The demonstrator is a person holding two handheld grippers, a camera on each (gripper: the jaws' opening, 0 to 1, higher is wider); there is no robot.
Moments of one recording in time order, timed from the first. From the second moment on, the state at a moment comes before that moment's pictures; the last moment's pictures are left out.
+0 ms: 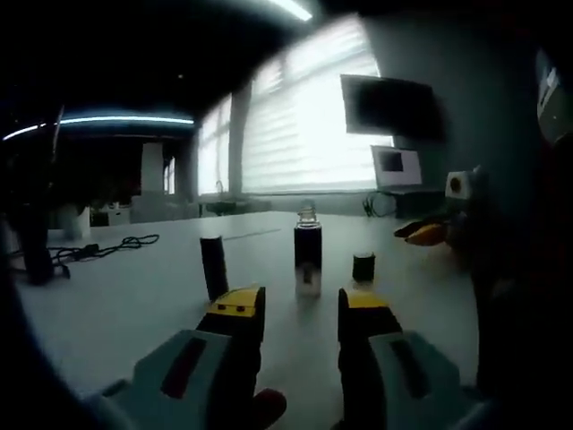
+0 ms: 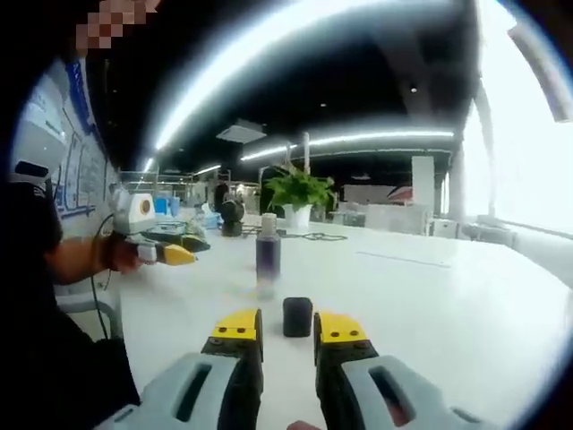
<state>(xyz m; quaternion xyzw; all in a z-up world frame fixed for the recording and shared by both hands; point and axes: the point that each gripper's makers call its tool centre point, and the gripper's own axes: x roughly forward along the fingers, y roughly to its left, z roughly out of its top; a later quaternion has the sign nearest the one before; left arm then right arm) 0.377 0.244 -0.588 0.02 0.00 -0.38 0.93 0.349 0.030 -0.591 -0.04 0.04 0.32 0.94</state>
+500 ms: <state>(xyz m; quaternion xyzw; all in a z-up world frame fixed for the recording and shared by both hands) 0.362 0.240 -0.605 0.08 0.03 -0.39 0.92 0.340 0.014 -0.608 -0.04 0.07 0.31 0.95</state>
